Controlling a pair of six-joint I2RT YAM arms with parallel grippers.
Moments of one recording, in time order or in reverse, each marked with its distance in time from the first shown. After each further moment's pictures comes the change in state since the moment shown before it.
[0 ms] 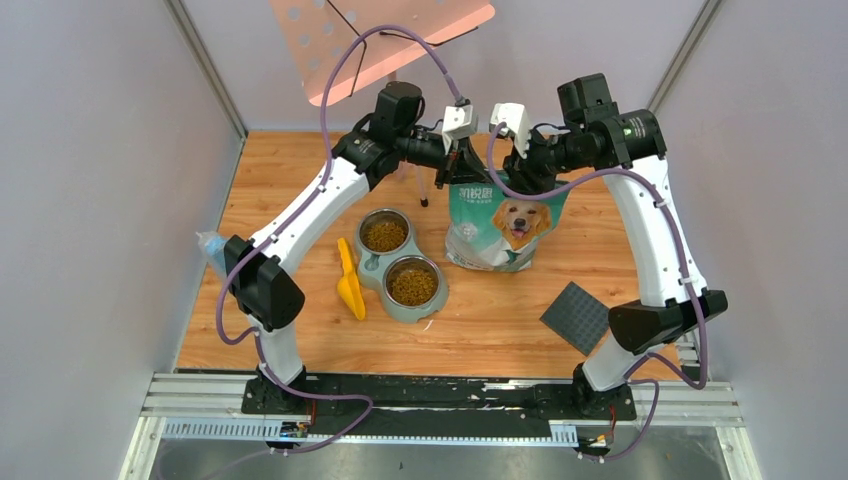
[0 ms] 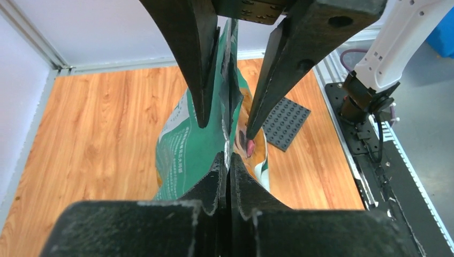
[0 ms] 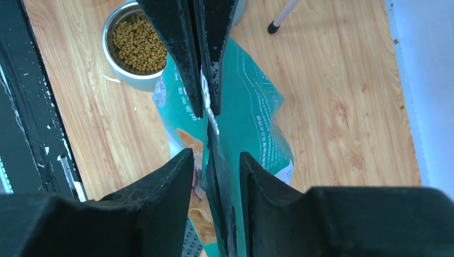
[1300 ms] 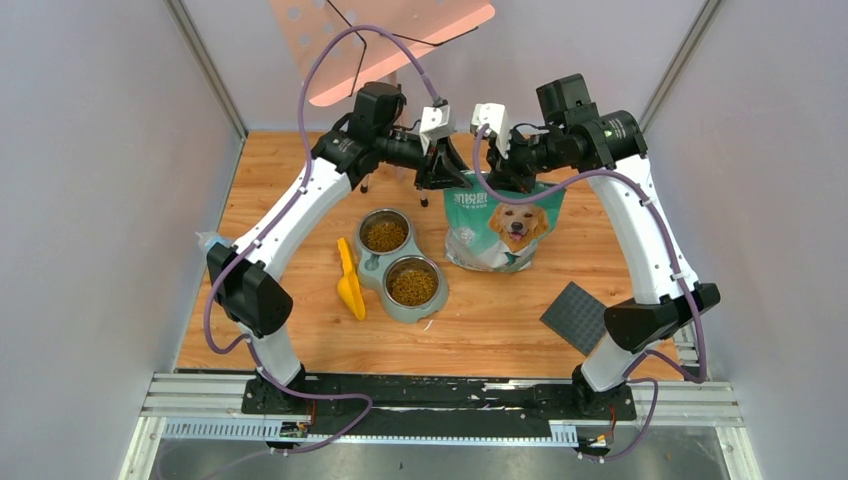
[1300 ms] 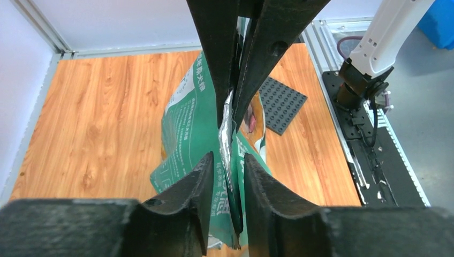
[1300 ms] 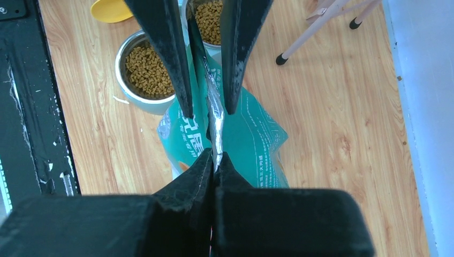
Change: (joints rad) left arm 0.078 -0.072 -0.053 -0.098 0.044 0.070; right arm 0.077 0.016 -0.008 0.087 -0.021 0.043
